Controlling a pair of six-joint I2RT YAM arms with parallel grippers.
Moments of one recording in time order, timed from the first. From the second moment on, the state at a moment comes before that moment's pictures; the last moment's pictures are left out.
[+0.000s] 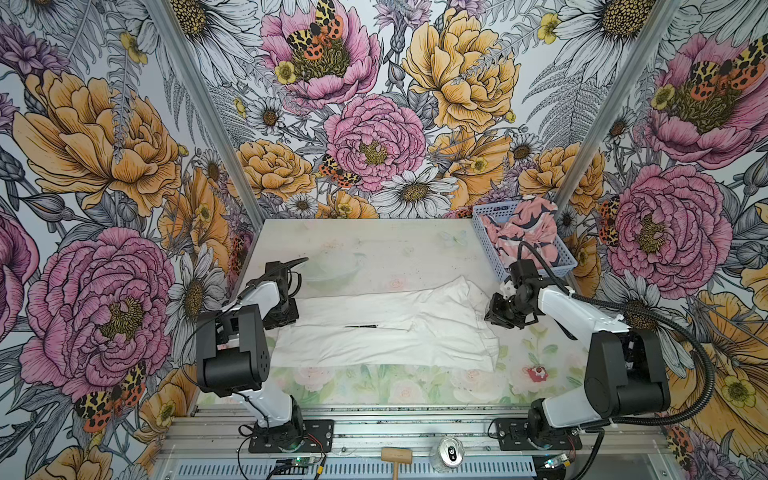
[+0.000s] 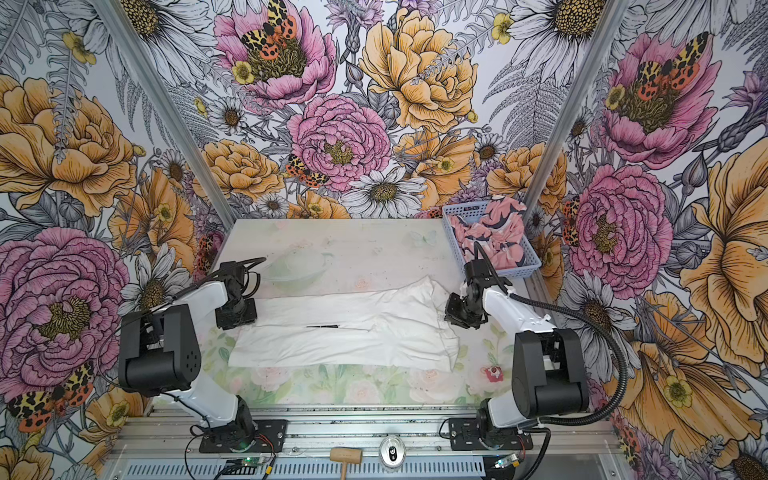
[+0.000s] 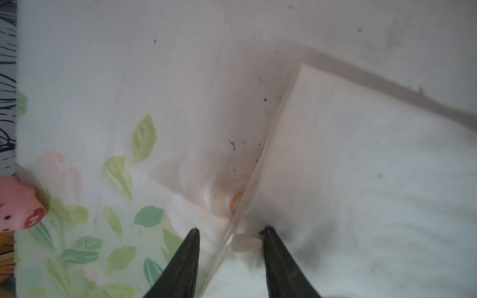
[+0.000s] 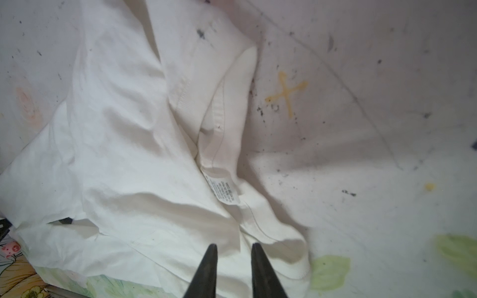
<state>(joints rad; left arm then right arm) 0.17 1.63 0.97 -0.71 -0.24 -0.19 0.08 1.47 0.93 -0.81 -0.30 0.46</state>
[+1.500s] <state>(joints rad) -0.06 1.48 1.00 -0.74 -0.17 -0.32 0.77 1.74 1.10 -0.72 0.12 0.38</state>
